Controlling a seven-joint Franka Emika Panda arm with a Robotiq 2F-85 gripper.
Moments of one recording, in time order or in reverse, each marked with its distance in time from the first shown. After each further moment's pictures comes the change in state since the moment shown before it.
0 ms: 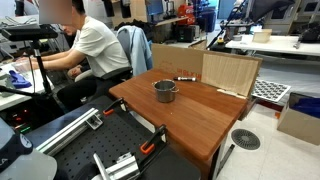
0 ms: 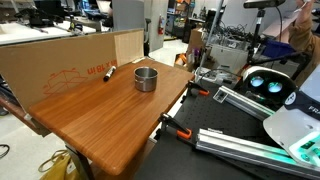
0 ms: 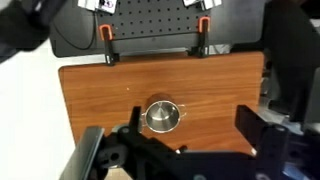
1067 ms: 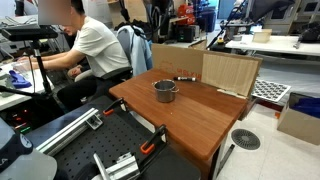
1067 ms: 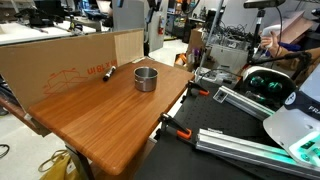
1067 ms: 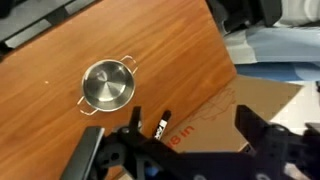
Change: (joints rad) arm 0.000 0.608 -0.031 0.309 0.422 0.298 0.188
